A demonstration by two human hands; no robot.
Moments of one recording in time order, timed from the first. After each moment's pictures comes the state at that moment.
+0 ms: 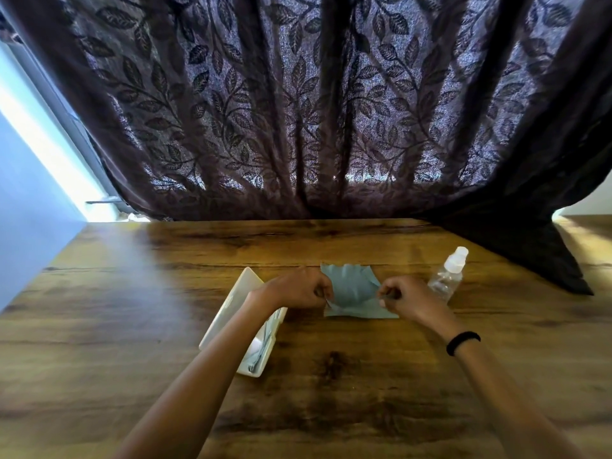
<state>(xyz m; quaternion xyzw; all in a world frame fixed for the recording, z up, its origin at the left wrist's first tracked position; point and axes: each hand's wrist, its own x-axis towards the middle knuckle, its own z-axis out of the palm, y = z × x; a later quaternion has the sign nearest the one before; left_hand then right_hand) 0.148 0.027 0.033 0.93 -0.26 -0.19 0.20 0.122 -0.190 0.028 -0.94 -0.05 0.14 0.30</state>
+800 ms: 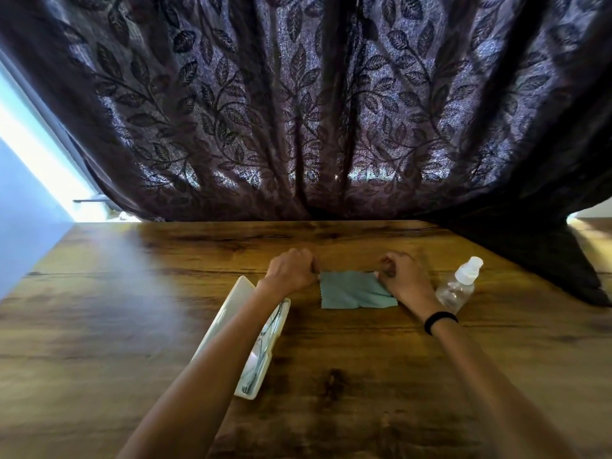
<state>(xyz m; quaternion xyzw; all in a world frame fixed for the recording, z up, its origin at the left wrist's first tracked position) 0.195 0.027 0.018 0.98 -0.10 -0.06 0.17 0.180 -0.181 0.010 -0.96 0.00 0.01 0.29</state>
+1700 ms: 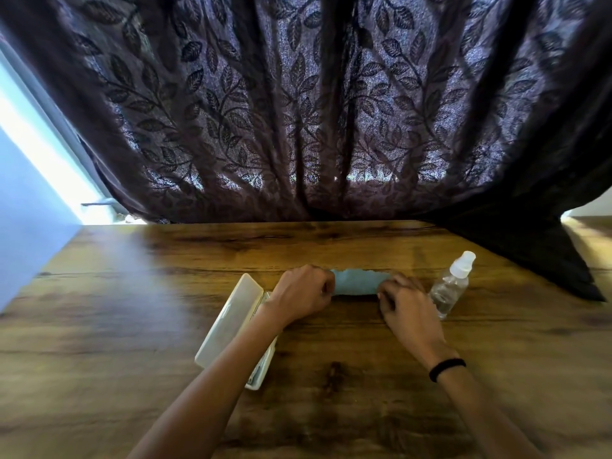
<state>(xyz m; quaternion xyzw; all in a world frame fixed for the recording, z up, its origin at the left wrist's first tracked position) 0.147 0.018 0.024 0.97 -0.22 0.00 0.14 0.117 -0.180 -0.005 -0.97 -0.09 -0.13 0.19</state>
